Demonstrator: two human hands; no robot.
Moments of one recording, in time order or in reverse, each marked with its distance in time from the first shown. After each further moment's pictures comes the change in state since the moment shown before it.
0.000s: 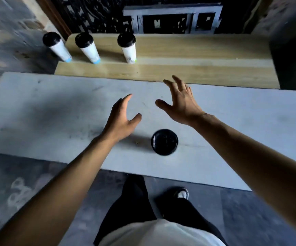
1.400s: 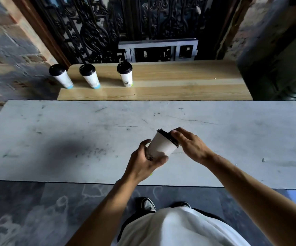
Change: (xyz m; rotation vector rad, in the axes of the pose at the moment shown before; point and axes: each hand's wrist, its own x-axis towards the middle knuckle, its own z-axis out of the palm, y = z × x) left_hand -0.096 0.014 0.016 -0.339 -0.209 -0.146; right_hand -0.107 -0.020 0.011 0.474 -0.116 0.341
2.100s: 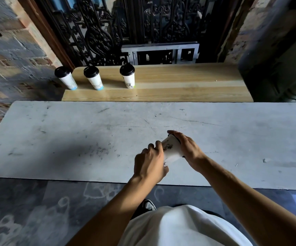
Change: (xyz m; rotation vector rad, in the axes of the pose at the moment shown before) left_hand -0.019 0.032 0.028 0.984 0.151 0.256; right_hand 0.004 0.011 0.031 0.506 0.058 0.114
